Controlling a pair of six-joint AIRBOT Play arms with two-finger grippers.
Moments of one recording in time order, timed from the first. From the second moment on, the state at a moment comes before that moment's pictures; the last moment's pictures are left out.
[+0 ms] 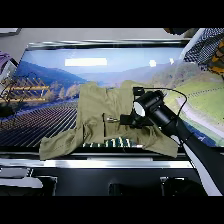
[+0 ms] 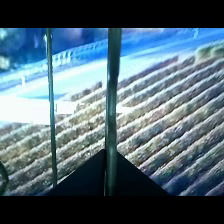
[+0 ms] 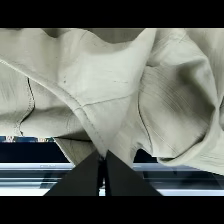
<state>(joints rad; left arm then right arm) 0.70 -1.64 1.45 1.25 -1.14 -0.81 0.63 -1.30 1.27 -1.61 1.41 2.23</state>
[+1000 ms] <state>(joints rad) 0.40 -1.28 1.47 1.03 -0.93 -0.88 0.63 -1.30 1.27 -1.63 1.41 2.23</state>
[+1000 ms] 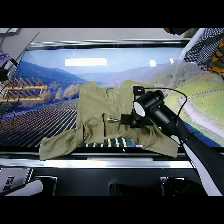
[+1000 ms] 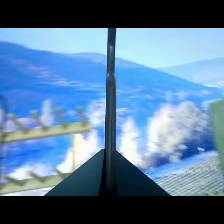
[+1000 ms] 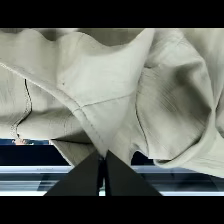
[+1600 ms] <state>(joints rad) 0.06 -0.72 0.99 1.05 -1.30 -1.04 0.63 -1.30 1.27 -1.71 1.39 2.32</state>
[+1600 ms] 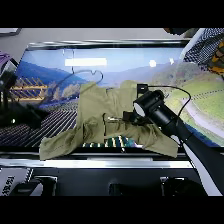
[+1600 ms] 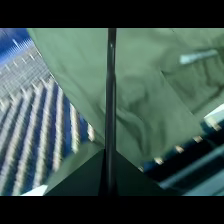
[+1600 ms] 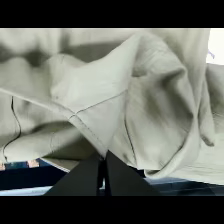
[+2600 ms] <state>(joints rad) 0.03 -0.22 0.72 0.86 -1.69 -1.26 0.63 -1.30 1.27 -1.80 1.36 2.40</state>
